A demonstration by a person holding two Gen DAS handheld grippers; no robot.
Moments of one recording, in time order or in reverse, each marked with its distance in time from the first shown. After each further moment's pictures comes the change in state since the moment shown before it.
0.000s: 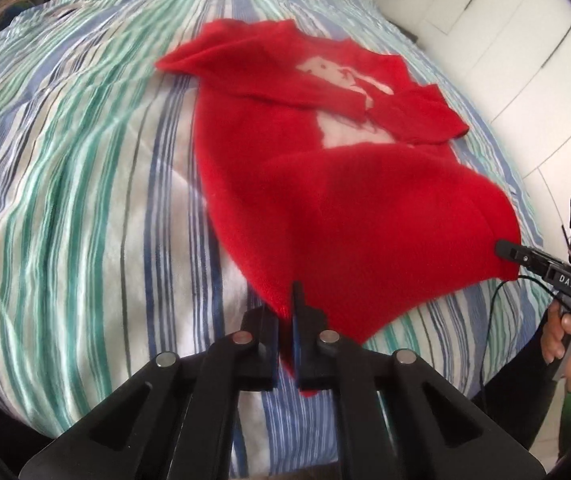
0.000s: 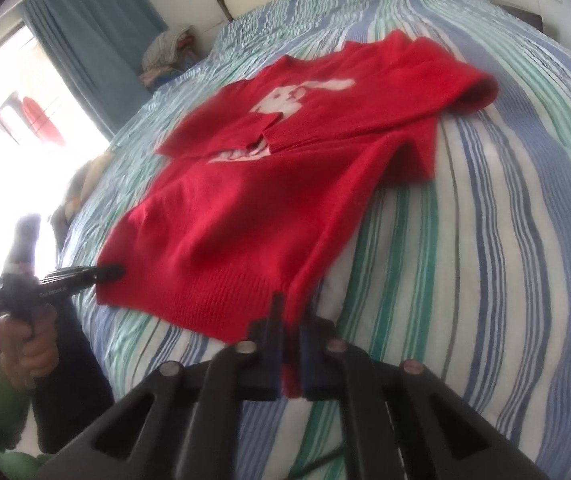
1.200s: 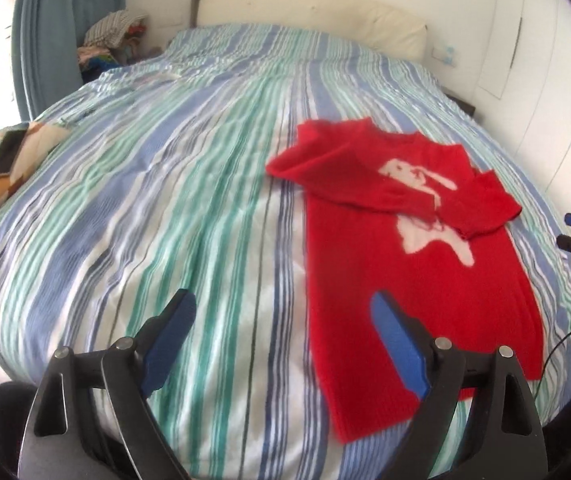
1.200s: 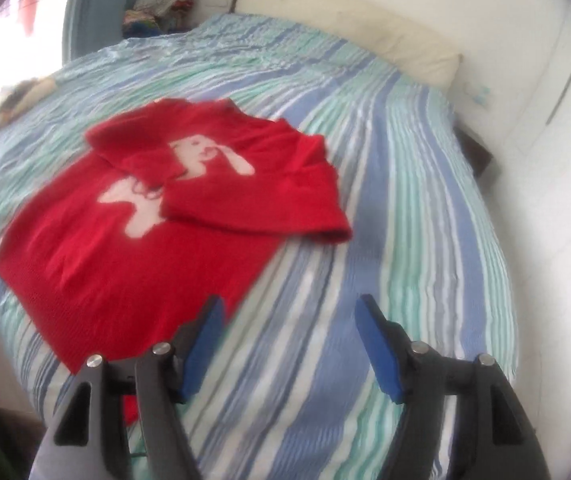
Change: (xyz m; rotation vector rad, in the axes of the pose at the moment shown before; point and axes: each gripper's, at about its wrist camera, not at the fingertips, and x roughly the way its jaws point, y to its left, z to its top) left arm -0.038 0.022 0.013 -0.072 -0.339 0.287; right arm -0.059 0.015 0.081 -0.457 -0.046 -0.466
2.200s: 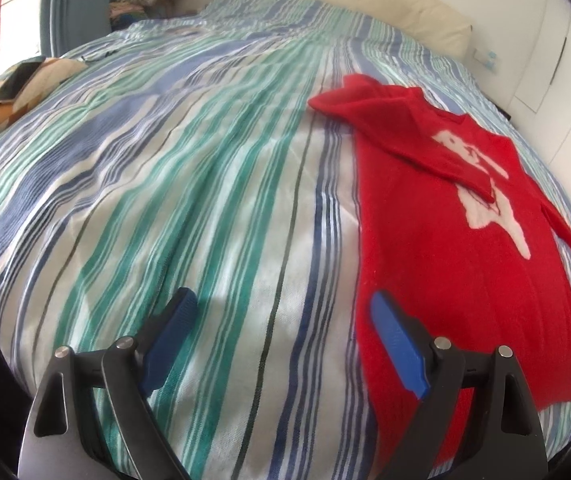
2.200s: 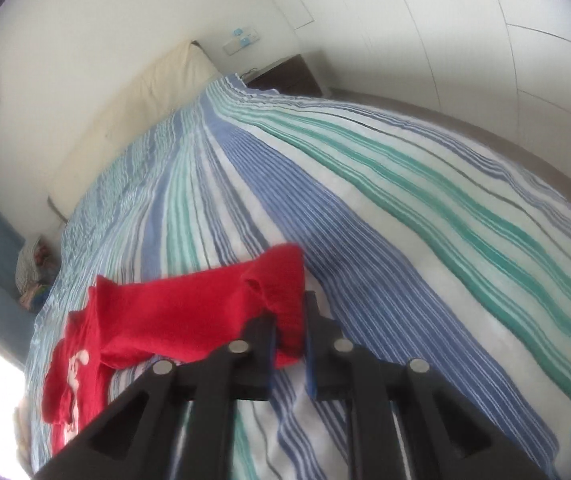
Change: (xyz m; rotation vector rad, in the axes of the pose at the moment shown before) left arm 0.056 0.018 -0.042 -0.118 0.081 0.078; right arm 0.069 -0.256 -0.174 1.129 -0.203 -0.054
